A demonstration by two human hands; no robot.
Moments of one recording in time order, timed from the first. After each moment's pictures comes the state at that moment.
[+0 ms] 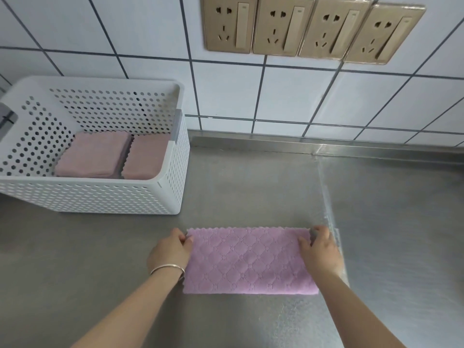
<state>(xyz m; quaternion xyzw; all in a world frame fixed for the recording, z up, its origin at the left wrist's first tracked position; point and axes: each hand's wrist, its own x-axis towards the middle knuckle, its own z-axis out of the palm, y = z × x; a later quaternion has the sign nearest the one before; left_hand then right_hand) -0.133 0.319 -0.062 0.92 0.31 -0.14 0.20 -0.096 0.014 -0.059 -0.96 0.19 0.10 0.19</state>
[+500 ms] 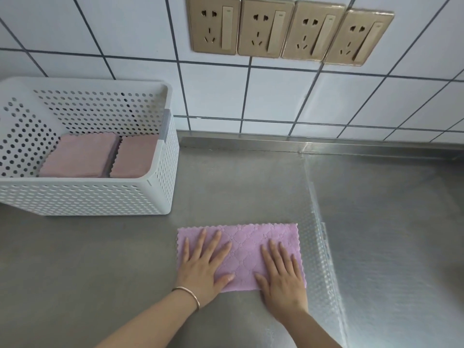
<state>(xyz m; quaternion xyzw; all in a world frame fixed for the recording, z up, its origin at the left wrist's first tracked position) -0.174 0.266 -0.108 0.99 -0.11 -0.09 0.03 -0.179 0.045 -0.095 -0.99 -0.08 0.11 0.07</state>
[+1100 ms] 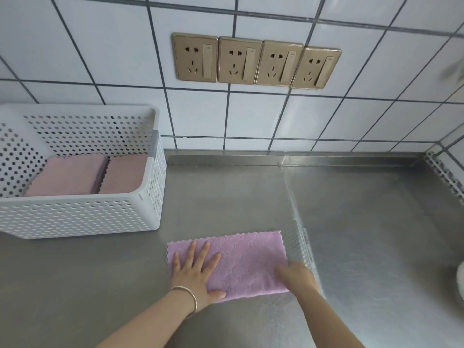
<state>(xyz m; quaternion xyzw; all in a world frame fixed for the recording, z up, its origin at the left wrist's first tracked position) -0.158 0.257 -0.085 0.96 -0.11 -0.26 0.00 -0.142 0.024 -0.033 -0.87 0.31 0.29 0.23</state>
